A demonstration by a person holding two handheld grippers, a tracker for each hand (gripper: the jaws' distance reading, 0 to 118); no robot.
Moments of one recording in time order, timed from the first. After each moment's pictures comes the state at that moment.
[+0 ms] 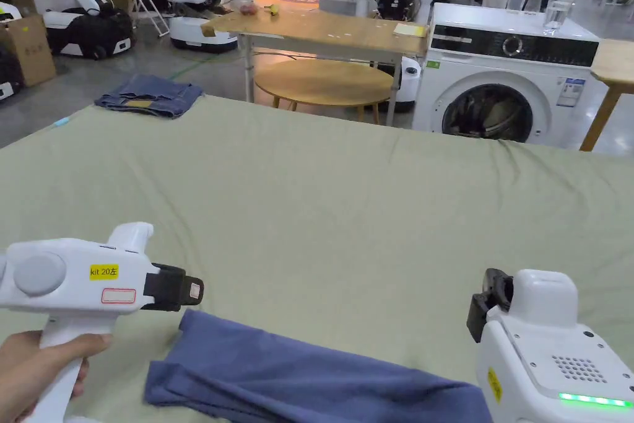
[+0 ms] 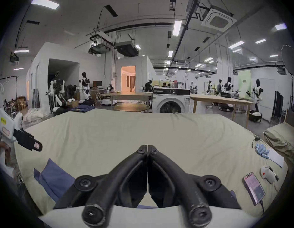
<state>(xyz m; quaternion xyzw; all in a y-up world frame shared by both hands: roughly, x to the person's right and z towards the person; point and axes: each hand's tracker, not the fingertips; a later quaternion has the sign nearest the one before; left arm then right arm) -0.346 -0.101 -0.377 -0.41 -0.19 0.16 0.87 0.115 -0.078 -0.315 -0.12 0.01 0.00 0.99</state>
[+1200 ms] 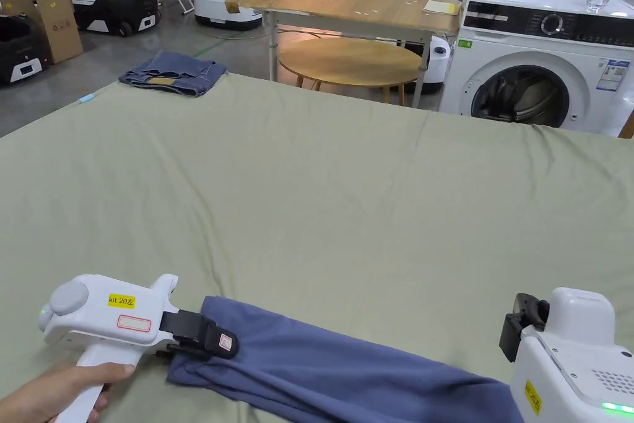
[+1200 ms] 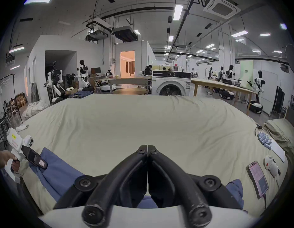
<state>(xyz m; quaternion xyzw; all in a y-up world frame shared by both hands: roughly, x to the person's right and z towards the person) -0.367 -0.213 -0.387 -0.50 -0.27 0.34 0.75 0.128 -0.106 -0.328 -0.19 0.00 -0.01 0.98</state>
